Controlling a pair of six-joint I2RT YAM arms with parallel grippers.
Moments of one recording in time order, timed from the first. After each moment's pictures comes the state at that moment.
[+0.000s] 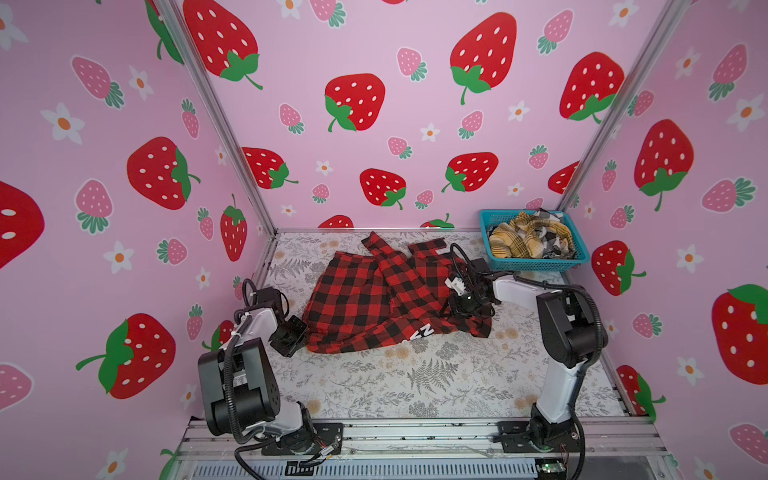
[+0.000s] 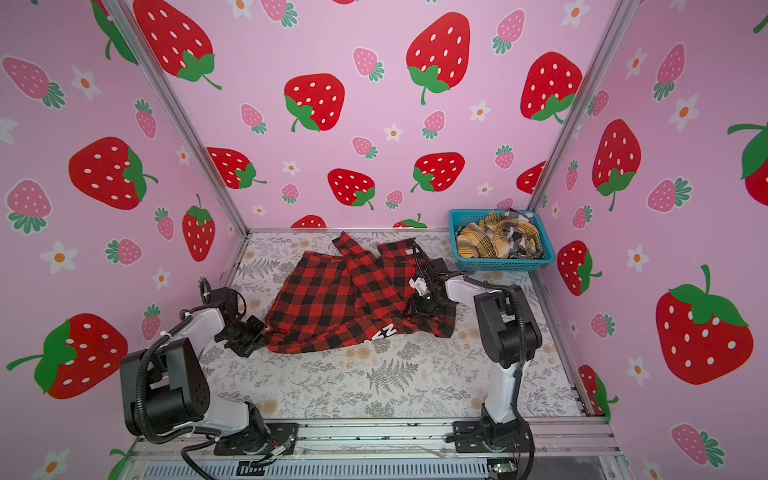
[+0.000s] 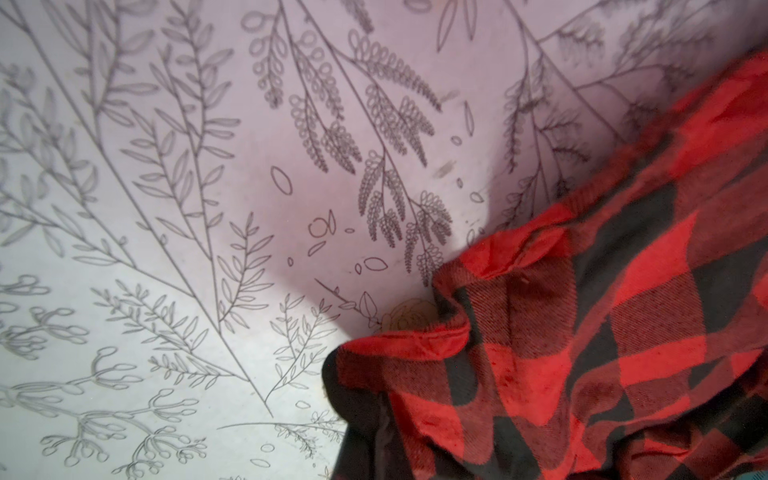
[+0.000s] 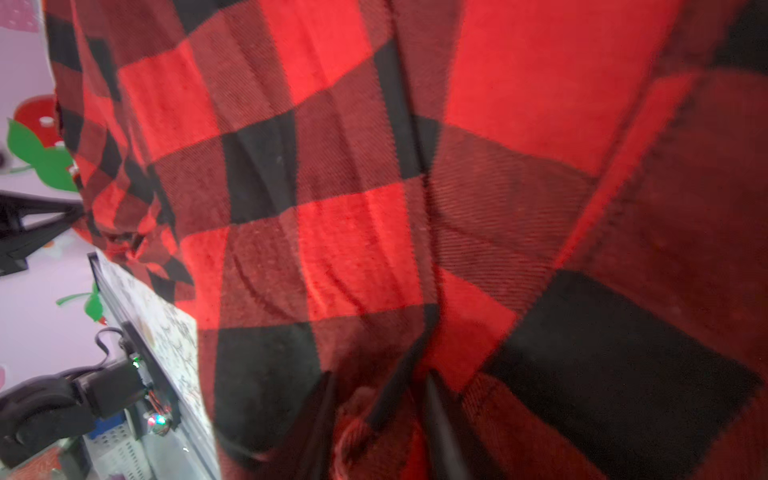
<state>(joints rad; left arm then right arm) 0.33 1.48 0.81 -0.78 0.24 -0.64 0.44 1.91 1.19 -0.55 -0.60 0.20</state>
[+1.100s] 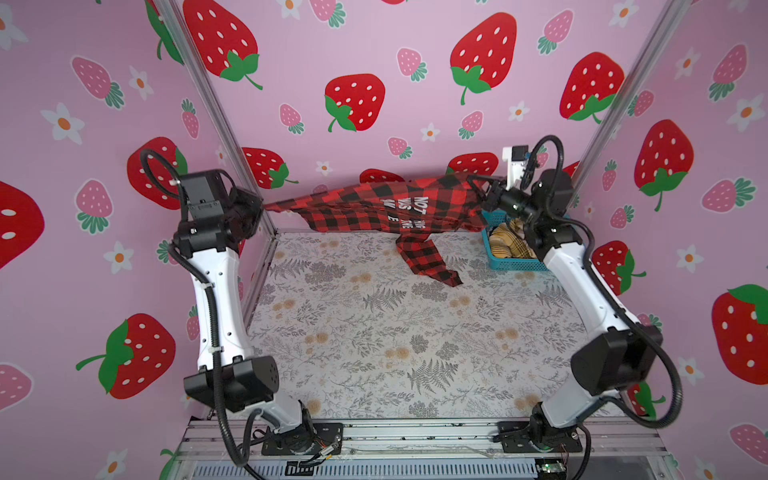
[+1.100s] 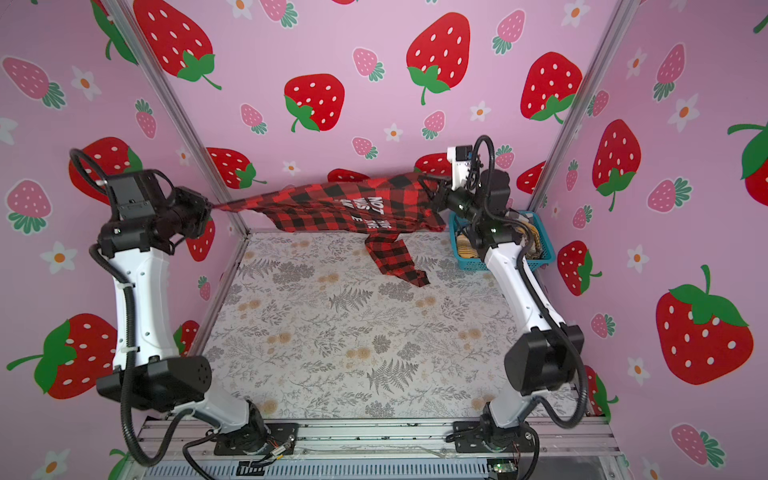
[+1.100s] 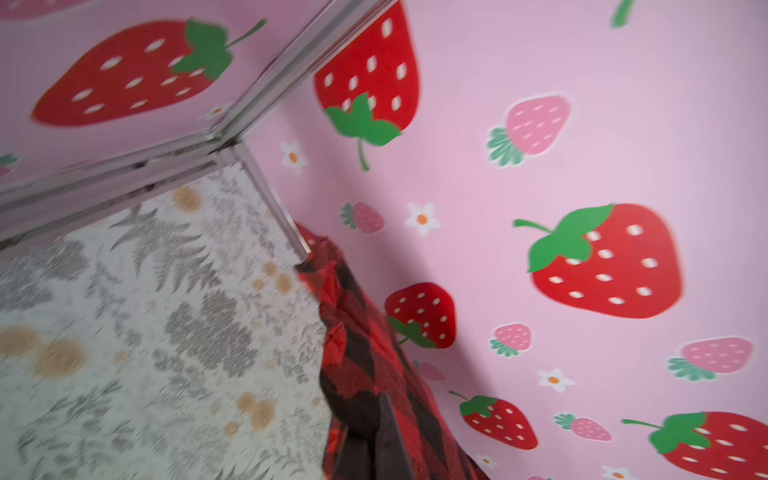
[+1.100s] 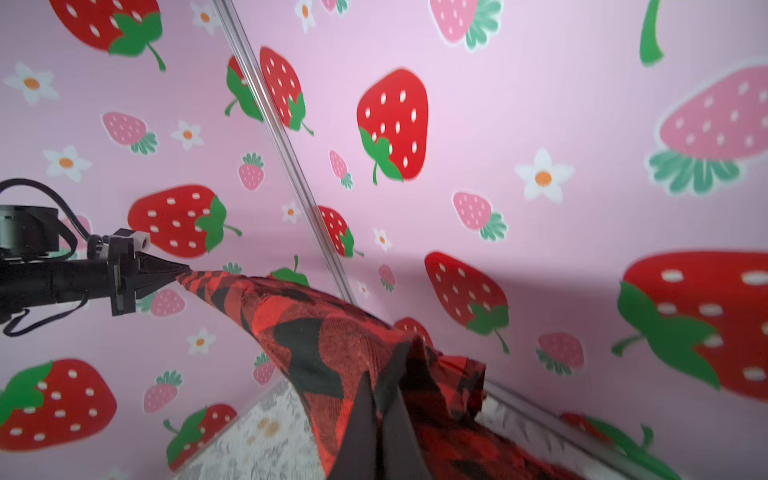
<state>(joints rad) 0.32 1.48 1.79 -0.89 0.23 -0.96 0.27 1.53 1.47 0.09 -0.64 0.35</state>
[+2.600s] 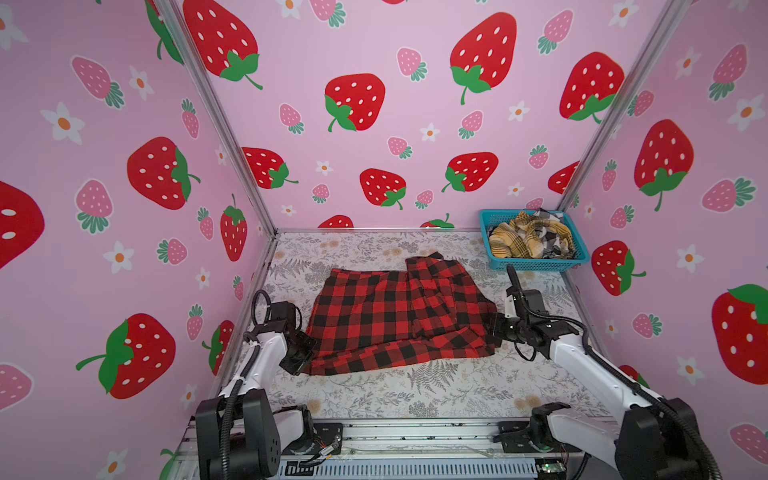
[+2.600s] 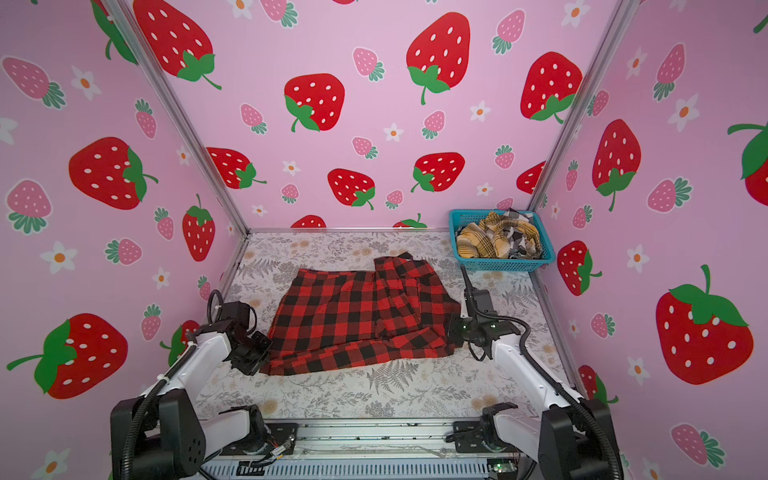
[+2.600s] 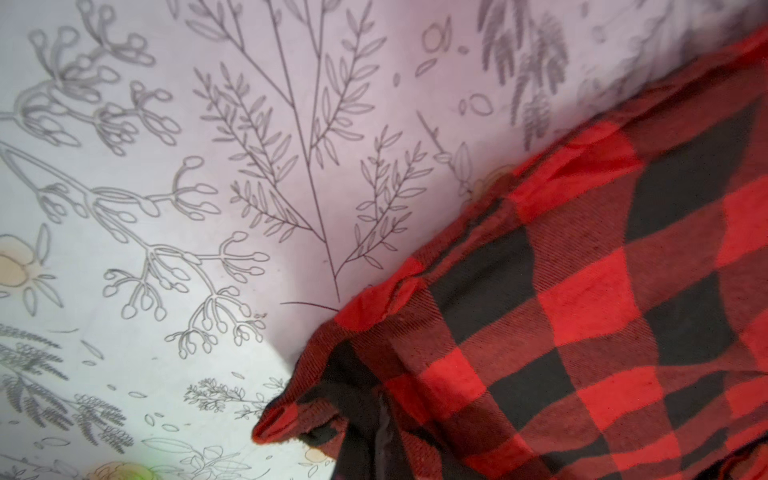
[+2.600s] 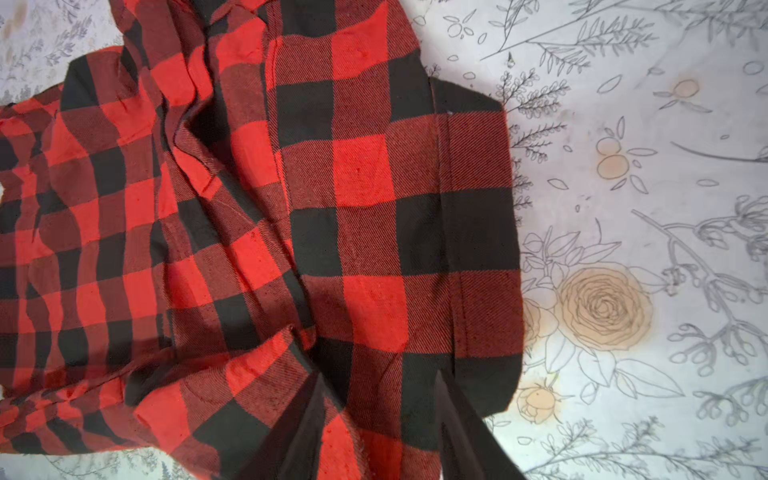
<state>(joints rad) 0.19 1.18 0.65 -0.85 0.11 -0.81 0.32 1.15 0.65 -0.46 -0.16 0.41</state>
